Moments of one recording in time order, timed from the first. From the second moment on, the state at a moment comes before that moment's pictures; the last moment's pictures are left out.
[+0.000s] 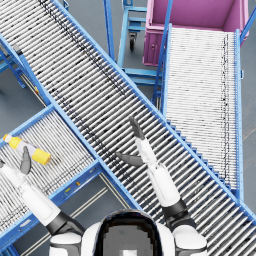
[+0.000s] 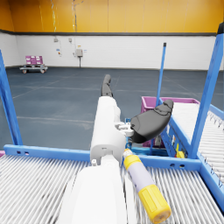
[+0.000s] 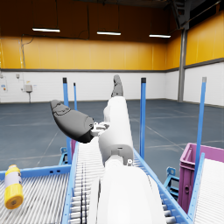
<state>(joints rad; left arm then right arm) 0.26 1.46 -0.76 -1.68 1.67 0.00 0.00 0.48 -1.52 0.42 1.69 1.29 0.00 0.00</state>
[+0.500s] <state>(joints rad) 0.38 1.32 -0.24 -1.85 1.67 0.00 0.00 0.49 -1.55 0.18 1.71 1.29 0.00 0.00</state>
